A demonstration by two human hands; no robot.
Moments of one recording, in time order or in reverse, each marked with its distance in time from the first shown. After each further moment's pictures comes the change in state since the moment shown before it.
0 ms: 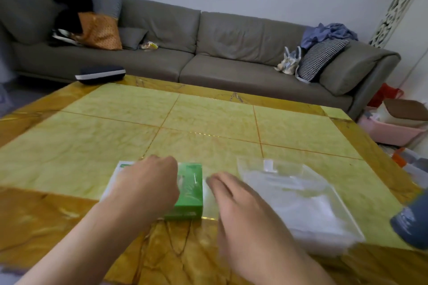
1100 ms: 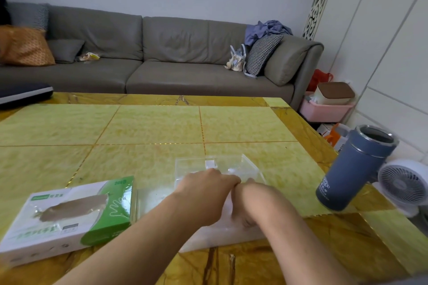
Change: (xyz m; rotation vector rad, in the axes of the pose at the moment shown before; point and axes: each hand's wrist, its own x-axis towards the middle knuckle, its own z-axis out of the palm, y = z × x) left_hand 0.031 0.186 0.037 0.063 -0.033 0.689; right_hand 0.001 0.134 -0.036 -0.188 -0.610 0.707
